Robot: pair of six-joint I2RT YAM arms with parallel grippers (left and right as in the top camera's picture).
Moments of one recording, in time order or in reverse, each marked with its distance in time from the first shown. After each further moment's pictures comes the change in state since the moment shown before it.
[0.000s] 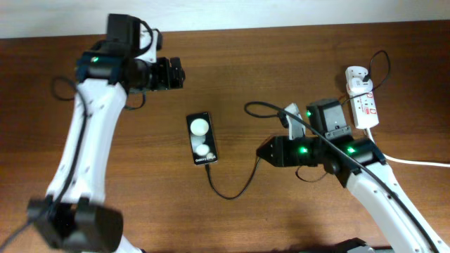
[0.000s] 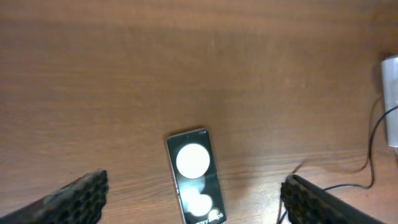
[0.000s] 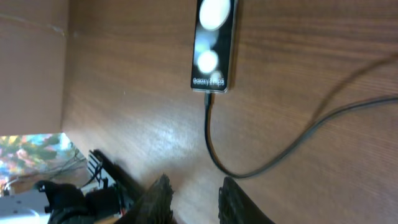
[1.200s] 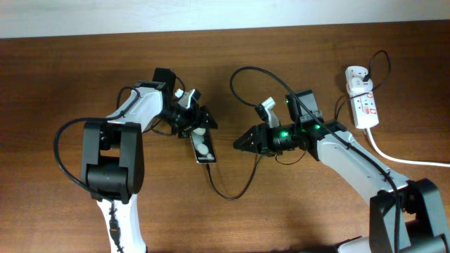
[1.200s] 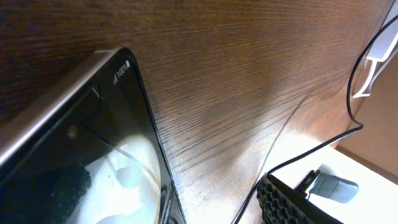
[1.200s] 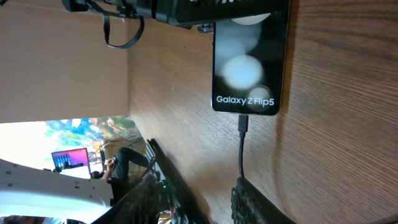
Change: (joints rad) left arm -0.038 0.410 -0.307 0.210 0.502 -0.004; right arm 0.000 0.375 -0.002 0.348 -0.340 0.105
